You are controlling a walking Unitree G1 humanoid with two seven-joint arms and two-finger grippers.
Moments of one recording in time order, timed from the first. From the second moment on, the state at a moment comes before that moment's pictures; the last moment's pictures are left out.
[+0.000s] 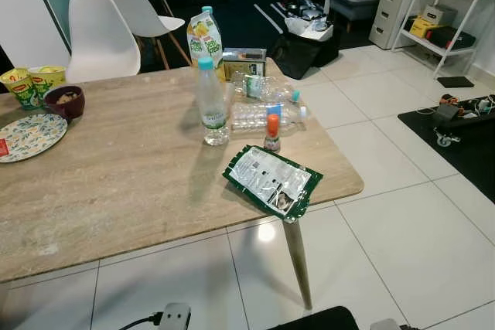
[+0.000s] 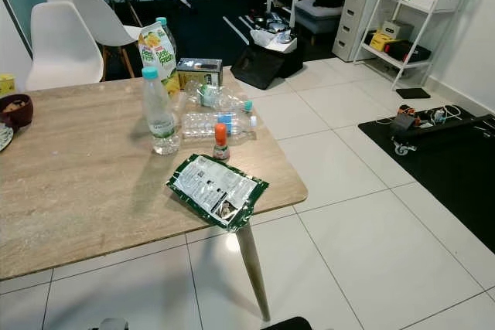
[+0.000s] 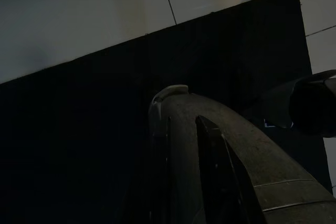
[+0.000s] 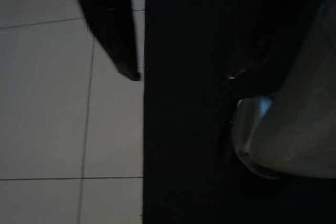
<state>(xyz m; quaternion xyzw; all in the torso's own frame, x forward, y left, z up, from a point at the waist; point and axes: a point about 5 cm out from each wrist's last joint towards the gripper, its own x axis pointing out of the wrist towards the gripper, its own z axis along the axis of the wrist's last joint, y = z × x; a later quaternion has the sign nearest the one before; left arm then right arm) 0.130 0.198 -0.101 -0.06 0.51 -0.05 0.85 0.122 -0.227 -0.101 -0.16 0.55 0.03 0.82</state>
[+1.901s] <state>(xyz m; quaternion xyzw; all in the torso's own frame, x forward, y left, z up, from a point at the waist) 0.136 0.200 -0.098 -0.04 0.51 -0.07 0.86 0.102 -0.245 -0.104 -0.16 0.59 -0.02 0.79</state>
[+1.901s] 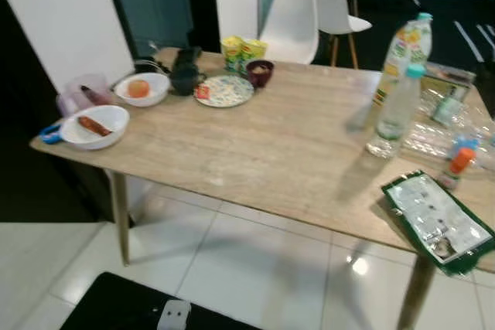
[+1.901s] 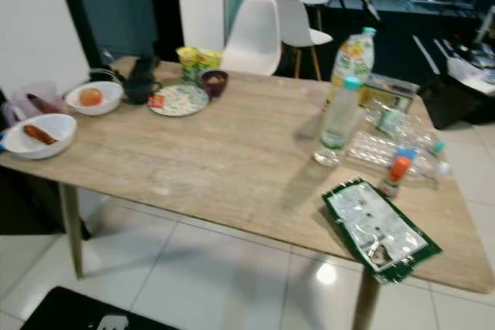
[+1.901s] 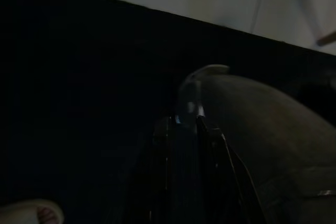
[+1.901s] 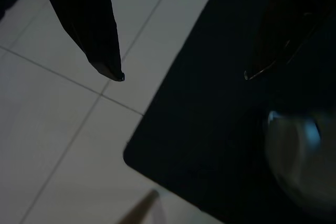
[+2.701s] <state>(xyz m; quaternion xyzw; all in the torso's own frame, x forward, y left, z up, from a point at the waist) 0.132 0.191 -0.101 -0.05 0.51 -0.09 0.85 0.083 -0.315 -0.082 -0.15 0.61 -0.22 0.74</state>
